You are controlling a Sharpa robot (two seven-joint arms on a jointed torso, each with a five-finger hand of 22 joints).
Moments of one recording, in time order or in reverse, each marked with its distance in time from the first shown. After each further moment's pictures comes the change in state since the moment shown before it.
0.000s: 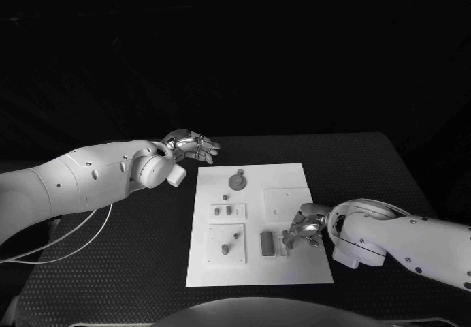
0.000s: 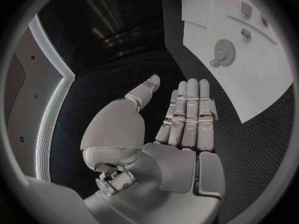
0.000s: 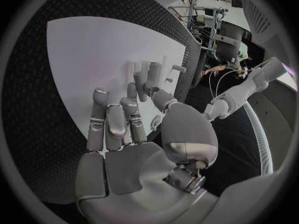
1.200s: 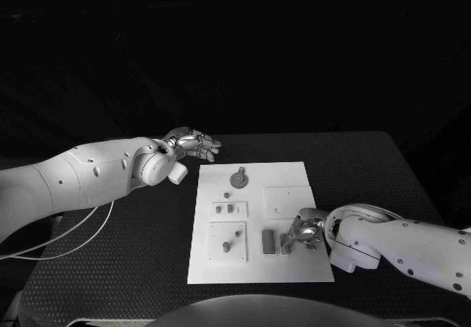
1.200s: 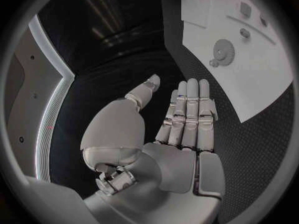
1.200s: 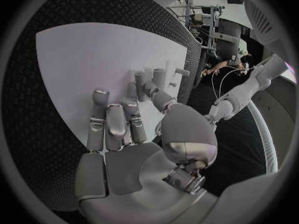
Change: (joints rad) left arm 0.000 -0.002 0.000 0.001 0.000 0.001 -0.004; left_hand 0.000 0.000 0.000 0.000 0.000 0.000 0.000 0.000 -0.001 0.000 0.000 0.000 0.000 0.000 0.000 -0.003 0.002 0.000 0.000 0.000 0.000 0.000; right arm -0.038 0.030 0.002 -0.038 0.021 -0.003 -0.001; right_hand -0.029 0.041 -0.011 0.000 -0.002 0.015 -0.004 -0.004 -0.017 0.004 0.004 0.000 -0.001 0.010 0.001 0.000 -0.002 -0.005 0.007 0.000 0.000 0.000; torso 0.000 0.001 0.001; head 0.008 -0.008
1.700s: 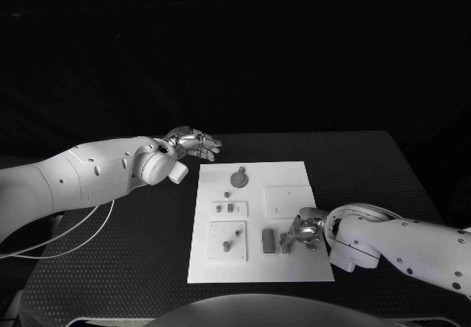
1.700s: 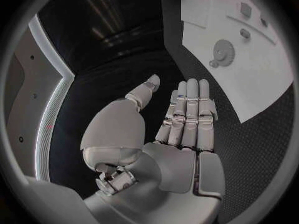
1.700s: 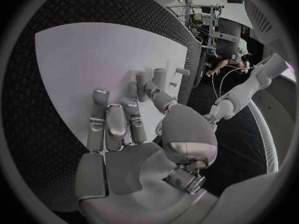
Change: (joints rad) left arm 0.000 0.000 0.000 0.000 0.000 0.002 -0.002; left_hand 0.000 0.000 -0.003 0.003 0.000 0.000 0.000 0.000 -0.001 0.000 0.000 0.000 0.000 0.000 0.000 0.000 0.001 0.000 0.000 0.000 0.000 0.000; right arm -0.002 0.005 0.000 -0.008 0.007 0.000 0.000; right_hand -0.060 0.005 -0.006 0.021 0.000 0.006 0.002 0.001 -0.011 0.004 -0.004 0.000 -0.001 0.000 0.000 0.000 -0.010 -0.002 0.007 -0.001 -0.011 0.000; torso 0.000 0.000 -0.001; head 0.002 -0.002
